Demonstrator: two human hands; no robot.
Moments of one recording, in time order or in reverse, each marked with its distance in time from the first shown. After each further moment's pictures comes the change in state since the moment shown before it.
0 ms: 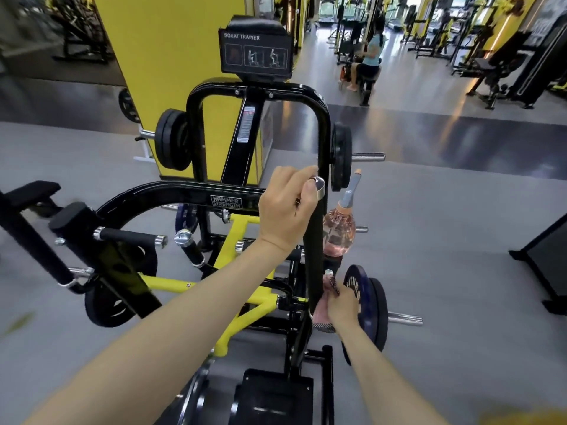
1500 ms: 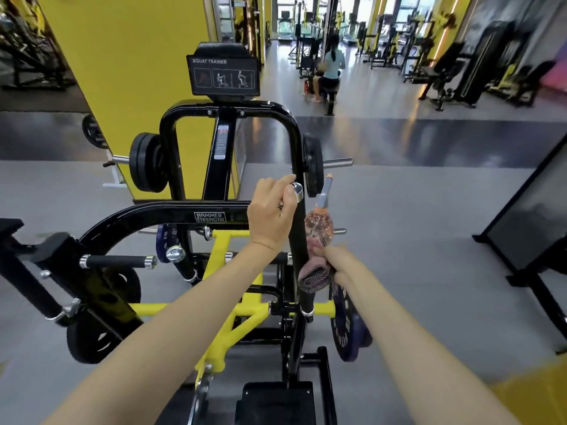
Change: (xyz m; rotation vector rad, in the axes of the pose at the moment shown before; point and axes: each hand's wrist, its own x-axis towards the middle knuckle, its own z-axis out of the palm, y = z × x) left_hand -0.002 0.009 -0.008 -0.001 -0.098 -0.148; right_hand 0.002 -0.084 -0.049 0.550 -0.223 0.201
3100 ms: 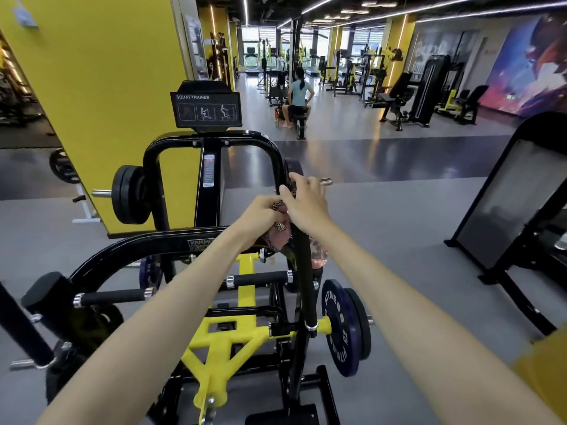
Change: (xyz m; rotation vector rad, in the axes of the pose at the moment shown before) left_hand 0.061 -0.004 -0.053 -0.344 -0.790 -0.516; right_hand -0.080 -0.113 0.078 -0.778 0.333 -0.795
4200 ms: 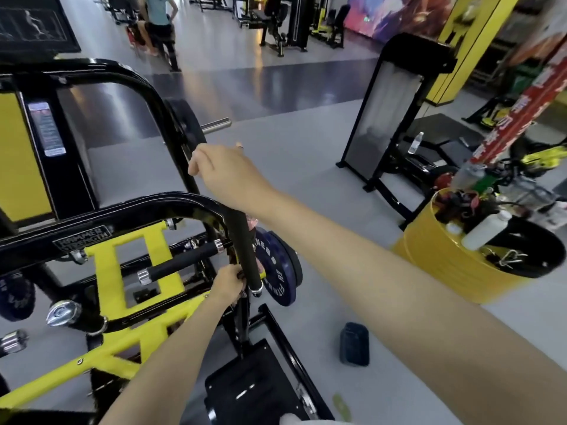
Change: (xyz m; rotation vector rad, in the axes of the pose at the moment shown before) left_hand 0.008 -0.236 0.125 0.410 -0.369 -0.235; right_hand 0.005 0.003 0.012 -0.070 -0.046 -0.004
